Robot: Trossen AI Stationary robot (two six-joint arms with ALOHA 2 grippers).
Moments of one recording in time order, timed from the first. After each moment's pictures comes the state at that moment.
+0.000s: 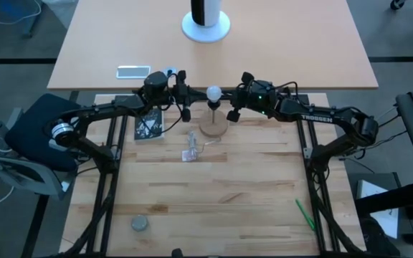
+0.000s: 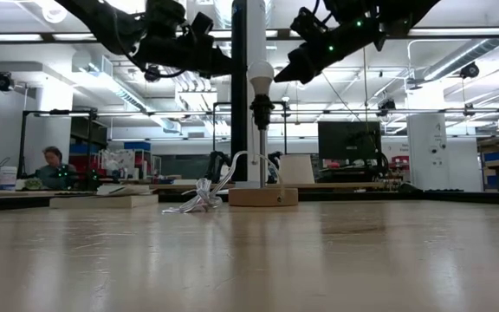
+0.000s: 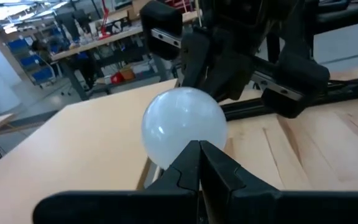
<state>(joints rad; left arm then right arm) 0.59 1.46 1.00 0.35 0.41 0.36 -0.42 1.41 1.01 0.18 0.13 -0.53</state>
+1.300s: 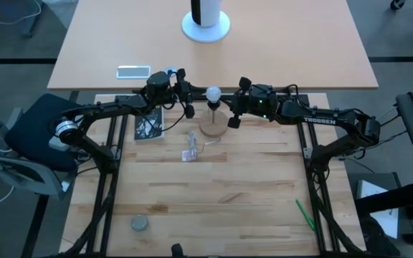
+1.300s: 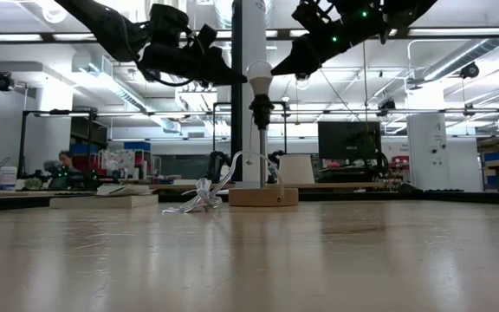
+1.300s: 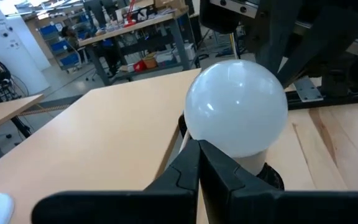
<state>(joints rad) 0.59 1.52 1.00 0.40 0.31 0.33 -0.37 1.38 1.01 0.13 0.08 -0.51</state>
